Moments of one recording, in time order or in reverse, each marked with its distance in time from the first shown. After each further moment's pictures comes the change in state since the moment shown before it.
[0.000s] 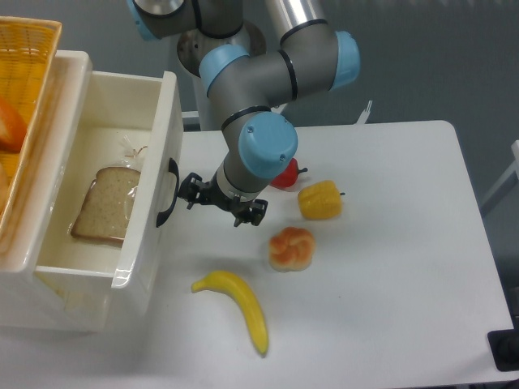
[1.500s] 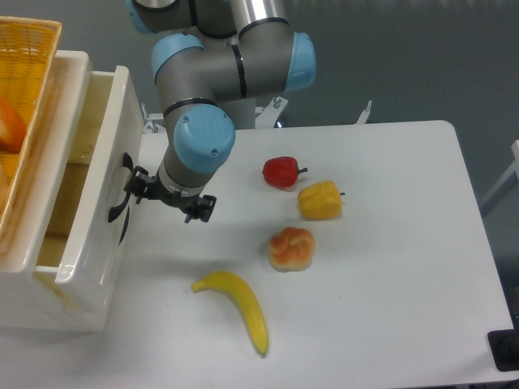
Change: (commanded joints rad) arm -0.129 0.017 0.006 0.008 -0.041 -0.117
